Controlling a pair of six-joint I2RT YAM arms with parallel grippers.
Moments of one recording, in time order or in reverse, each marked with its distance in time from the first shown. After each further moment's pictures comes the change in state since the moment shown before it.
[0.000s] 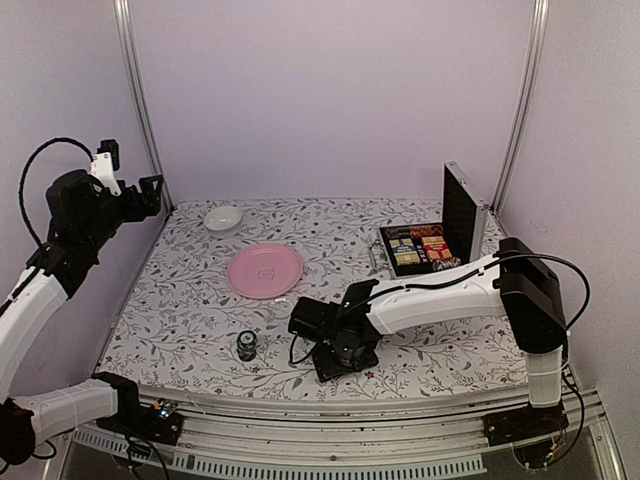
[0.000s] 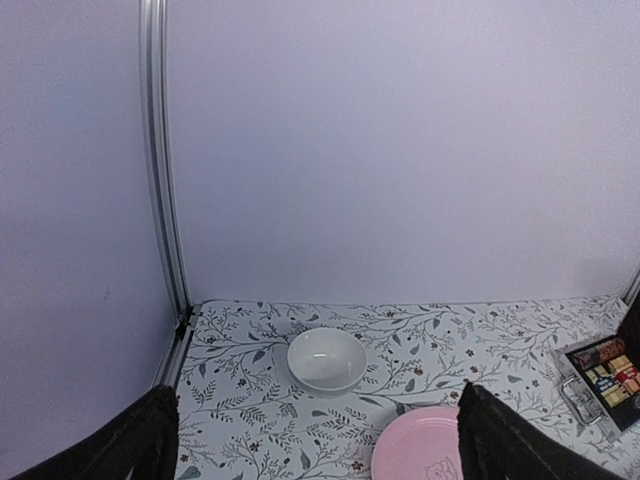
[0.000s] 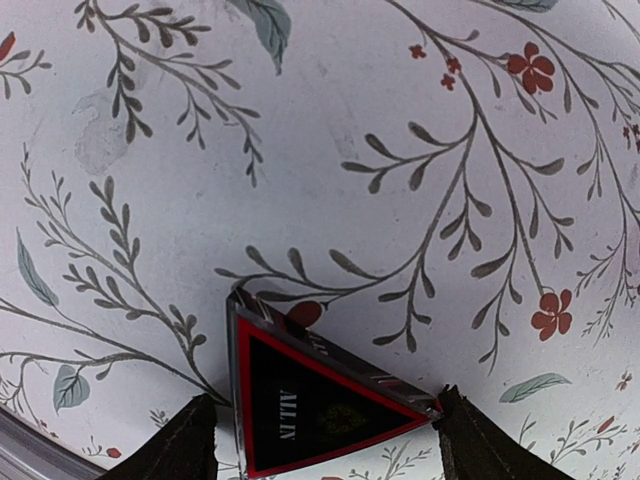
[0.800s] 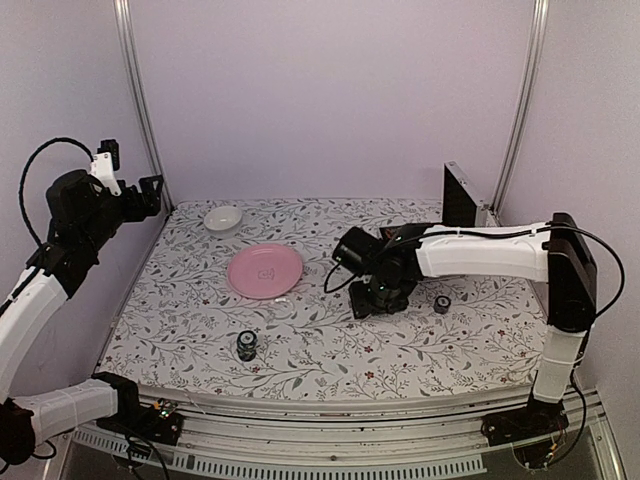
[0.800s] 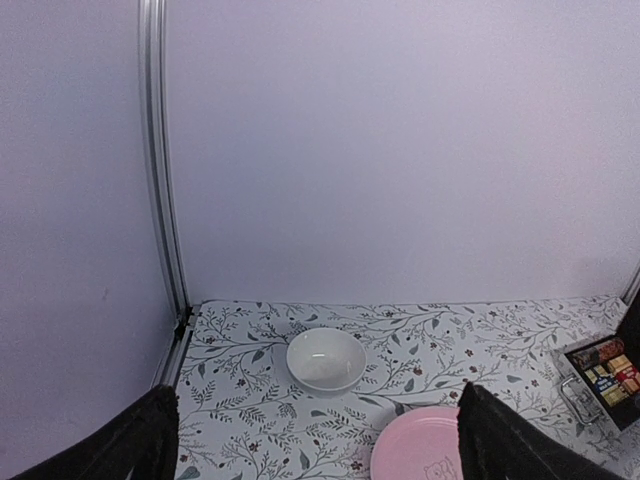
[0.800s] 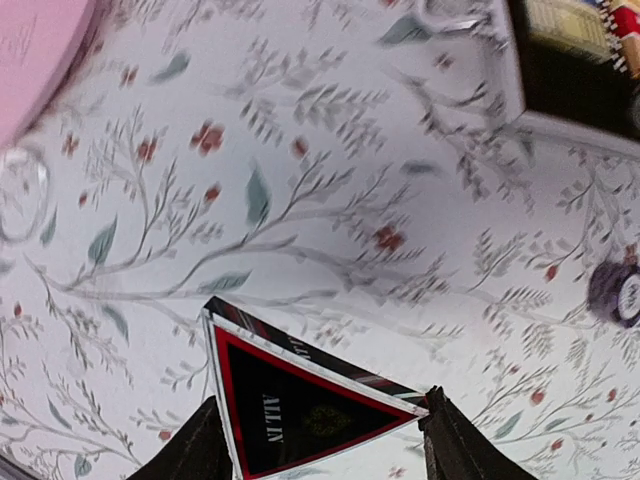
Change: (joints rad) left arm -0.001 0.000 0.000 0.000 0.003 0.000; right arm -0.219 -0.169 -0.036 -0.013 0.101 -0.124
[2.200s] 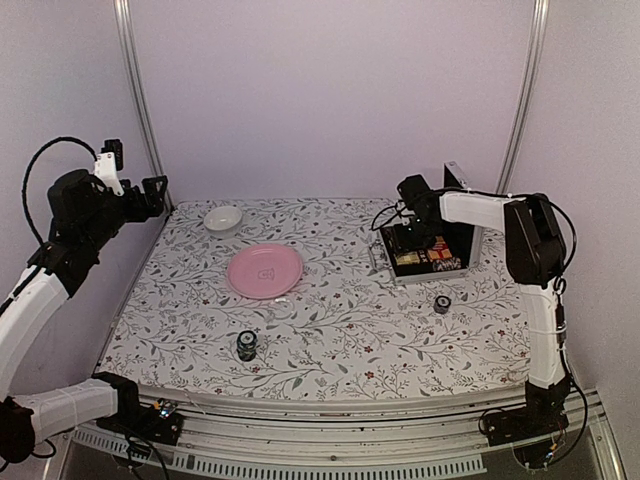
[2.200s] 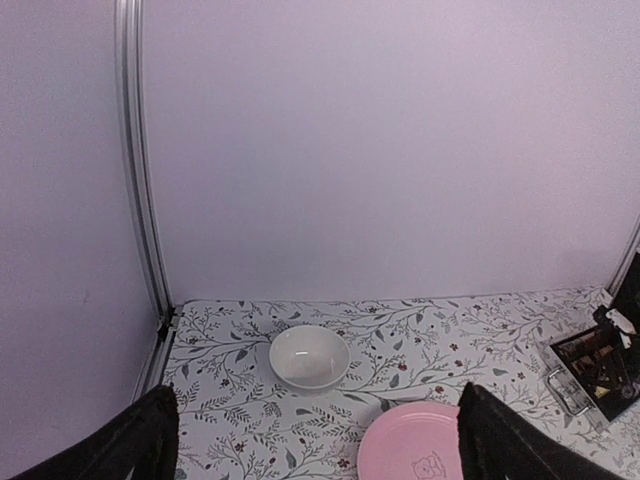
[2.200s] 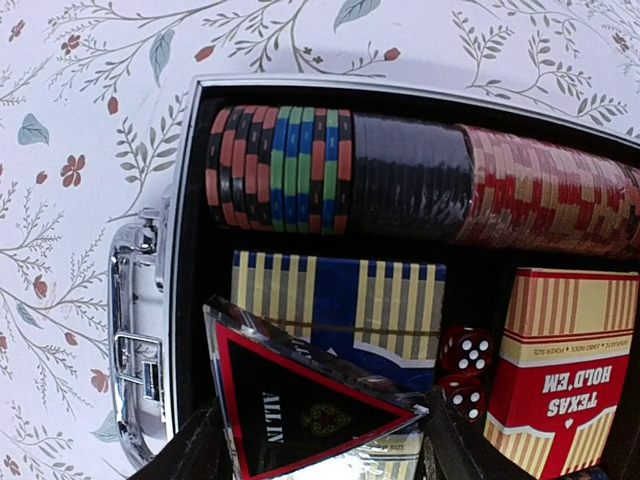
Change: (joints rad) left arm -0.001 0.009 0.000 0.005 0.051 -0.001; right arm -0.579 0.321 0.321 0.229 -0.162 -0.581
